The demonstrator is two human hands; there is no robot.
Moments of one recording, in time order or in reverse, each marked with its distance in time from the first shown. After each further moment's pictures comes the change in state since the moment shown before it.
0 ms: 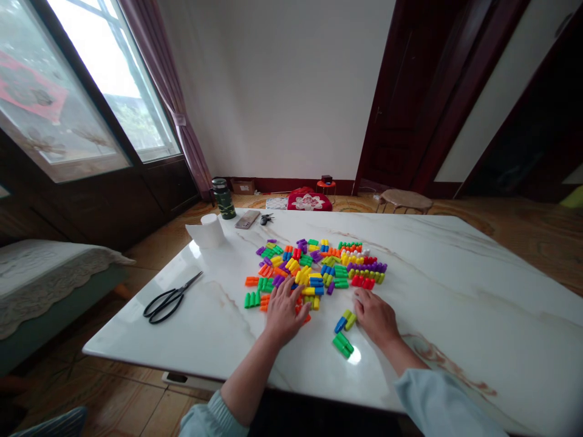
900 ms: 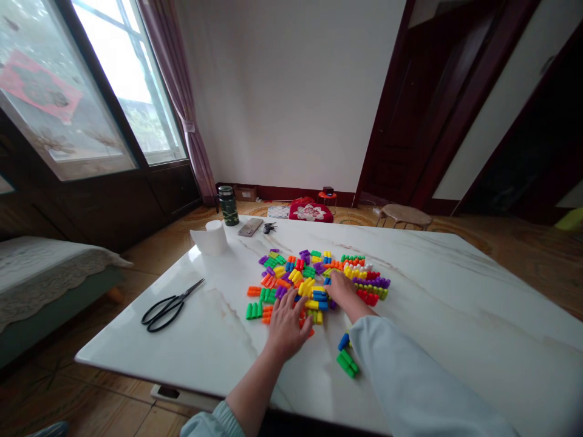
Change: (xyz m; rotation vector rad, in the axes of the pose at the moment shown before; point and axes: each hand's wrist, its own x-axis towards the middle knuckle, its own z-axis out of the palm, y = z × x) left_hand 0.001 0.002 0.002 -0.019 0.003 -0.028; right_hand 0.121 -0.075 -0.003 0.075 -0.341 0.226
